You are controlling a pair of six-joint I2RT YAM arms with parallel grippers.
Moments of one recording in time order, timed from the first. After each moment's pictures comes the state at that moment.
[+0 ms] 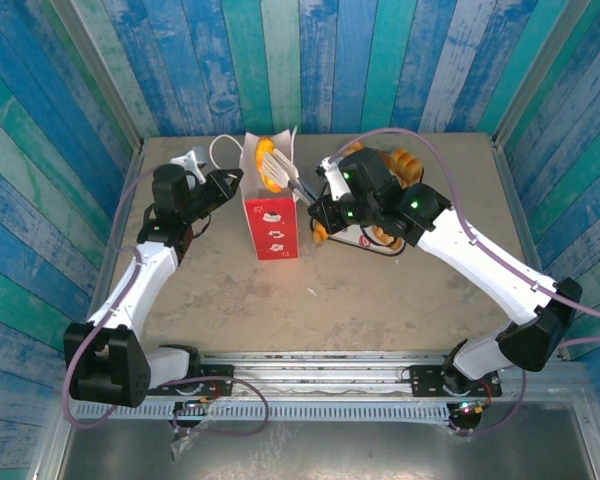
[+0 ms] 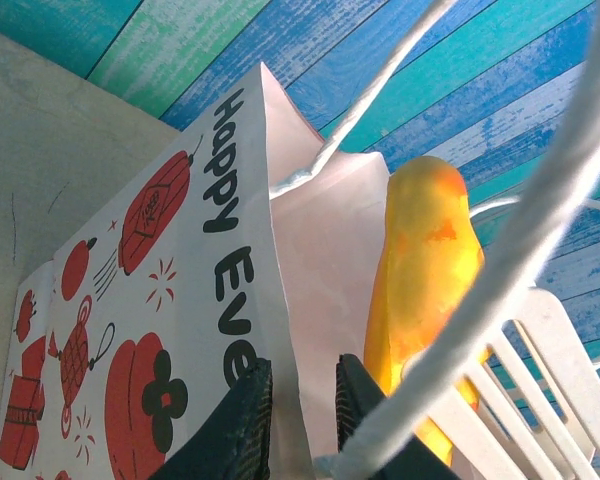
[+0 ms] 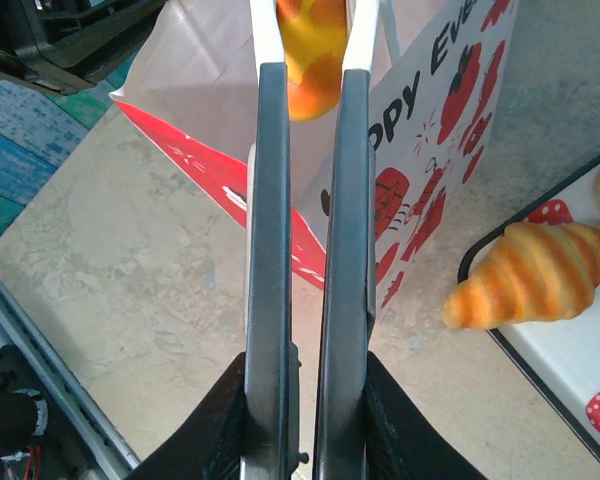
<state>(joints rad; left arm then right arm) -0.11 1.22 0.89 0.07 0.46 -0.76 0.80 1.48 1.54 -0.77 -0.07 0.29</state>
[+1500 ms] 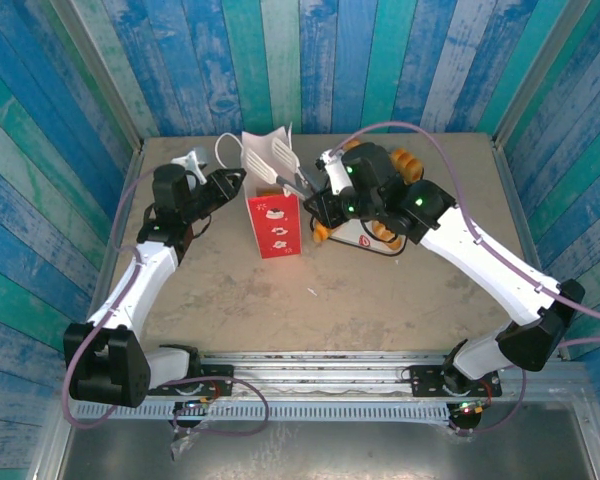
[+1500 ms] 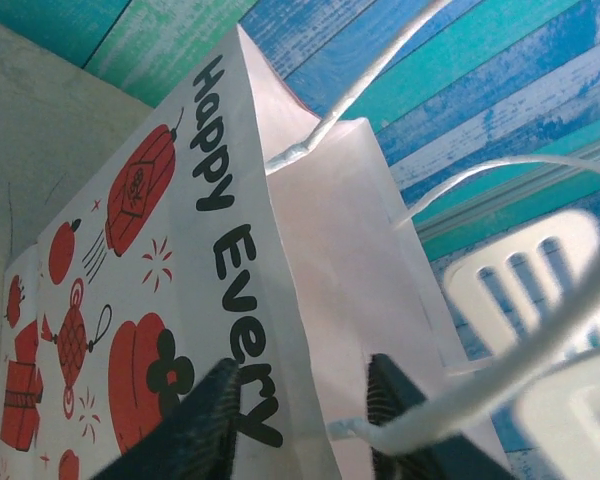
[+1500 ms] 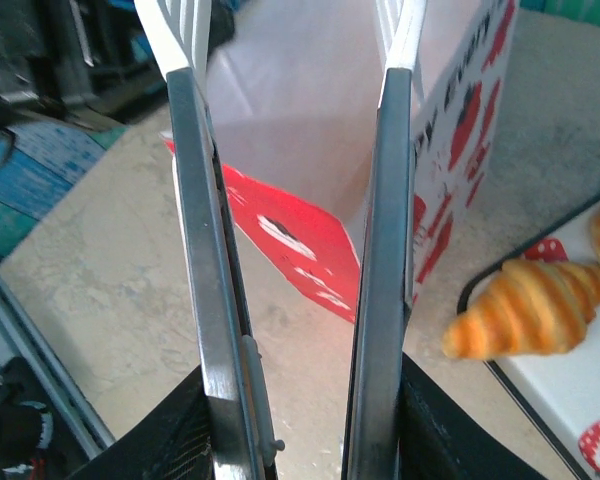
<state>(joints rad) -0.11 1.22 0.89 0.05 0.47 -0.76 0.80 1.47 1.60 -0.76 -0.09 0.27</state>
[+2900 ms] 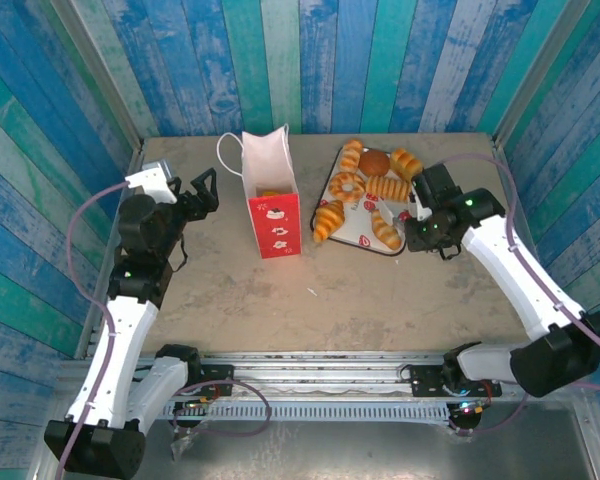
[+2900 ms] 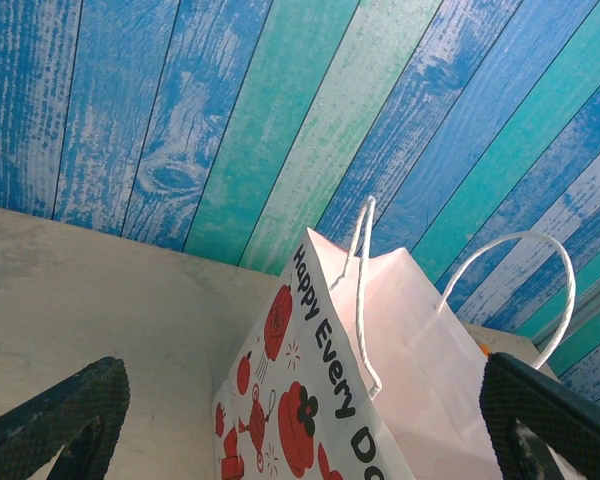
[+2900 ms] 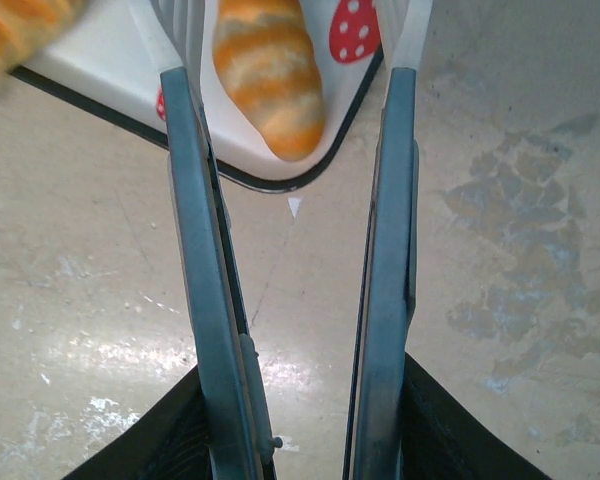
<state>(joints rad) -0.11 0.82 0.84 -0.11 0.09 -0.42 0.37 1.32 1.27 -1.18 0.11 0.24</state>
